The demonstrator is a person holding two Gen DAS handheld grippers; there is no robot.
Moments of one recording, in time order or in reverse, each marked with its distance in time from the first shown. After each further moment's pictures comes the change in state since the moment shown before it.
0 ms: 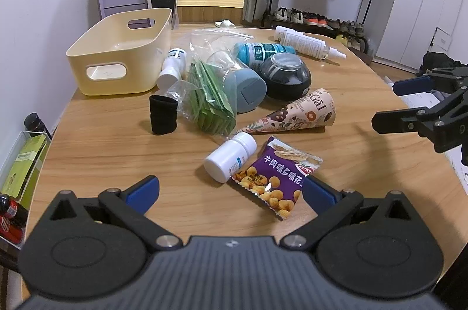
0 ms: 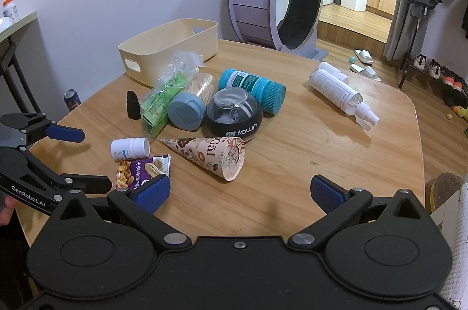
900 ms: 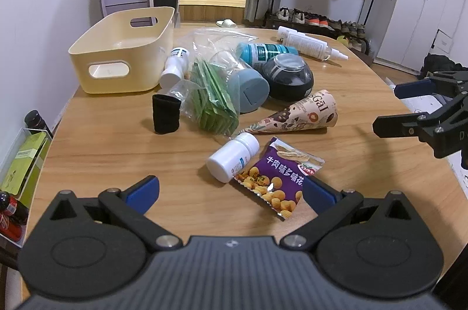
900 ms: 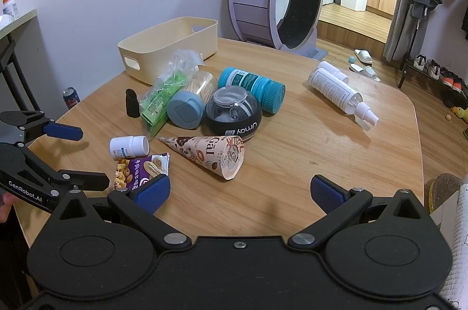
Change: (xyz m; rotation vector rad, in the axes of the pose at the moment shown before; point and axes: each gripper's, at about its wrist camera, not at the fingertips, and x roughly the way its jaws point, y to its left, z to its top) left arm -0.001 0.003 0.002 -0.025 0.002 -0.011; right arm -0.001 0.001 0.000 -0.006 0.002 -0.001
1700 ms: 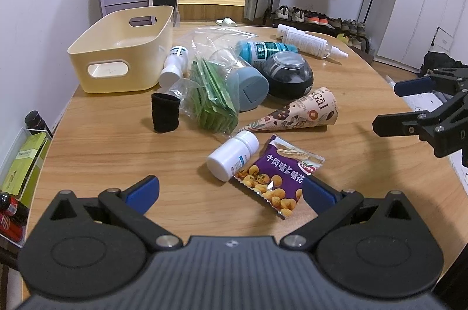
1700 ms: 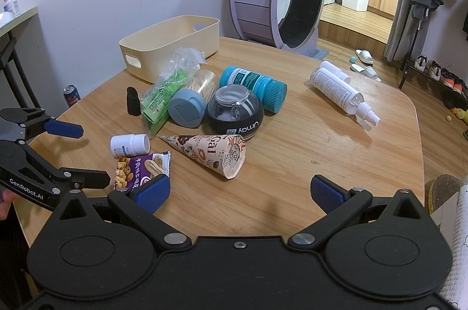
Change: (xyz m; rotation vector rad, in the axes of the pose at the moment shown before) left arm 0.001 -0.002 -0.002 0.010 0.004 0.004; right arm 0.001 0.001 -0.001 -0.009 0.004 -0.002
